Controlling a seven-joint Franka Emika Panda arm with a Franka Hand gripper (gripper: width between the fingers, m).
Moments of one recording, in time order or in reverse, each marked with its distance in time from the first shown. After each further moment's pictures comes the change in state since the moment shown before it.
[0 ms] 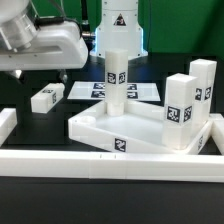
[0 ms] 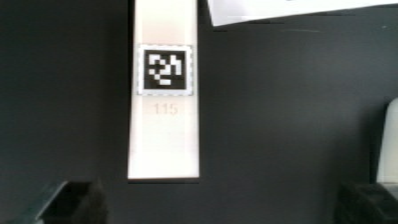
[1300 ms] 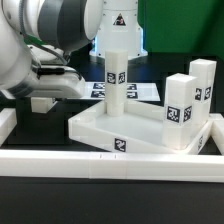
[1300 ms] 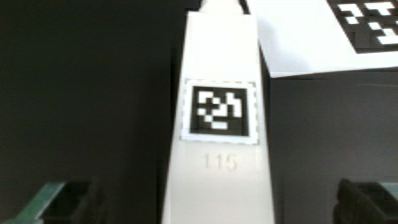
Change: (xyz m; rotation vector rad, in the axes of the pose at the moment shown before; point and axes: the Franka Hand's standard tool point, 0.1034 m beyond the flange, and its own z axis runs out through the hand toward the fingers) arm 0.006 0.020 0.053 -0.092 -0.299 -0.002
